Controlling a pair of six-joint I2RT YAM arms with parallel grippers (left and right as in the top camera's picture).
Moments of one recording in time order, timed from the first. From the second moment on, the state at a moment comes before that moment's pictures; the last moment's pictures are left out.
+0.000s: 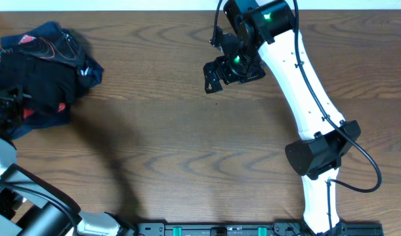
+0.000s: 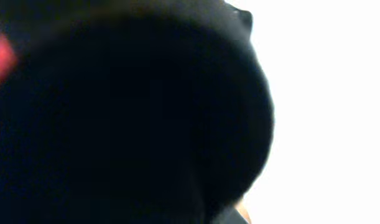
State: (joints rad) left arm 0.88 1.69 1.09 0.00 0.79 -0.79; right arm 0.46 2.20 2.45 -1.70 -0.34 0.06
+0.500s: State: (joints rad) left arm 0.78 1.68 1.13 0.87 1.08 -1.23; right arm 0.46 2.20 2.45 -1.70 -0.32 0.06
